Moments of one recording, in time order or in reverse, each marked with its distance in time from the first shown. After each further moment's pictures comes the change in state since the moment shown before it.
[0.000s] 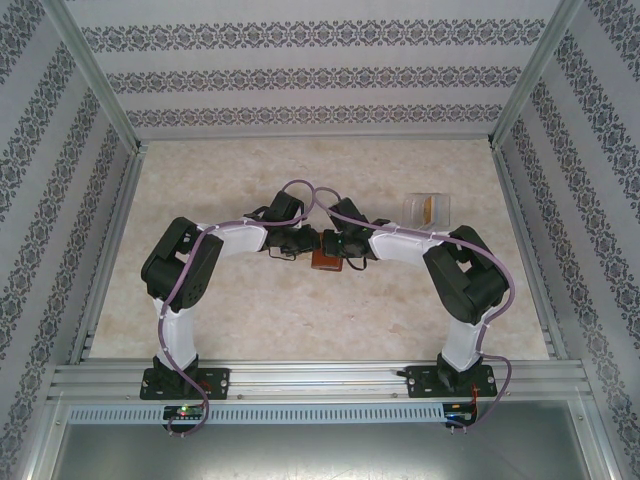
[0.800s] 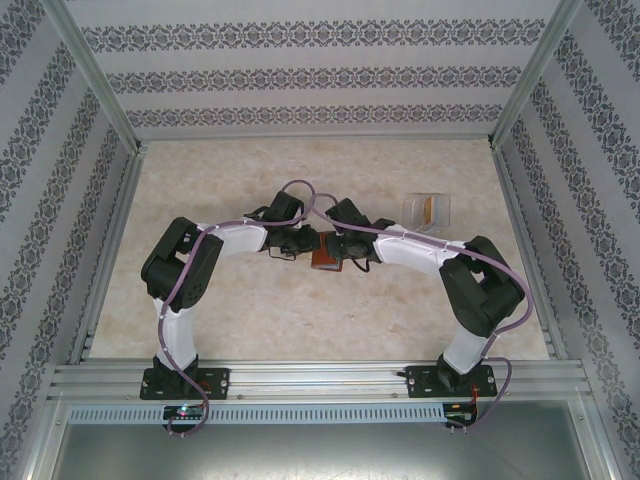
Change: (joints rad) left arm 0.000 0.000 0.000 0.000 0.000 -0.003; right arm 0.043 -0.105 0.000 -0.142 0.127 -0.141
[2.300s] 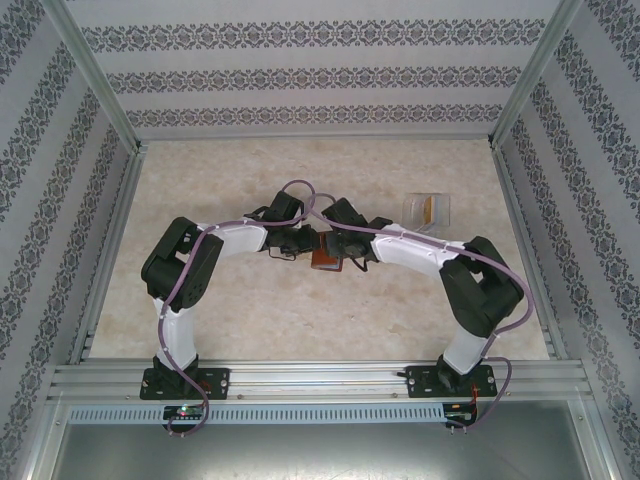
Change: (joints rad) left arm 0.000 0.002 0.000 0.000 0.000 0.000; right arm 0.010 0.012 0.032 -0.039 0.071 0.003
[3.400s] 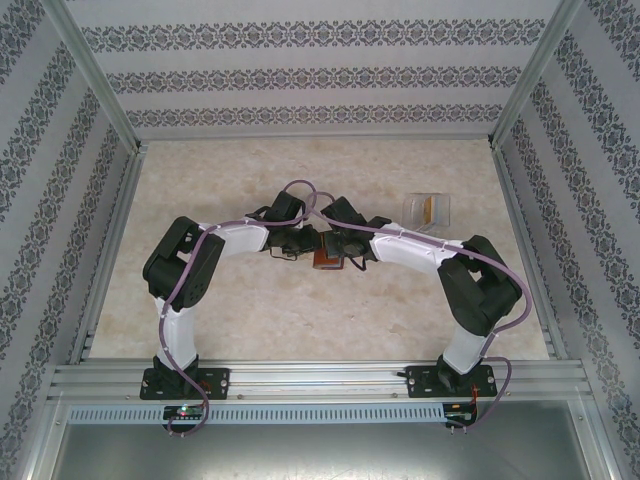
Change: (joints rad) left arm -0.006 0.009 0.010 0.001 0.006 -0.007; right arm -0.001 0.000 0.008 0.018 -0.039 0.015
